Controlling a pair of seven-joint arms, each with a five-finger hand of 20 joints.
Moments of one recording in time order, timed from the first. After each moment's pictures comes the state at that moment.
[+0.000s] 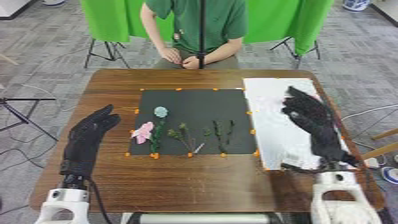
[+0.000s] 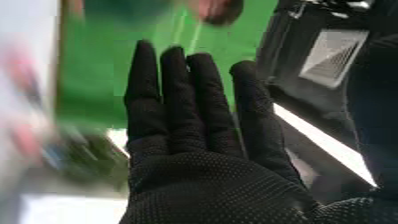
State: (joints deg) left arm 125.5 -74.5 -98.9 -119.9 64.1 -1.7 16.1; right arm -117.4 -78.2 97.6 -119.2 -99.4 7.2 -15.9
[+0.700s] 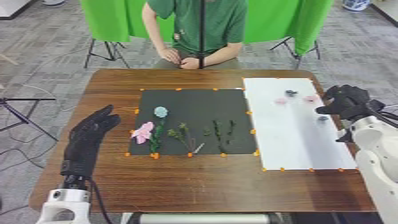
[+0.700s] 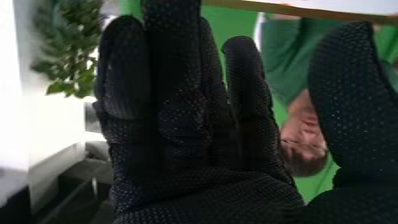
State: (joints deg) left arm 125.5 -75.9 -99.1 -120.1 65.0 -1.9 15.3; right arm -96.1 -52.4 96.5 -100.7 -151.1 -9.9 6.3
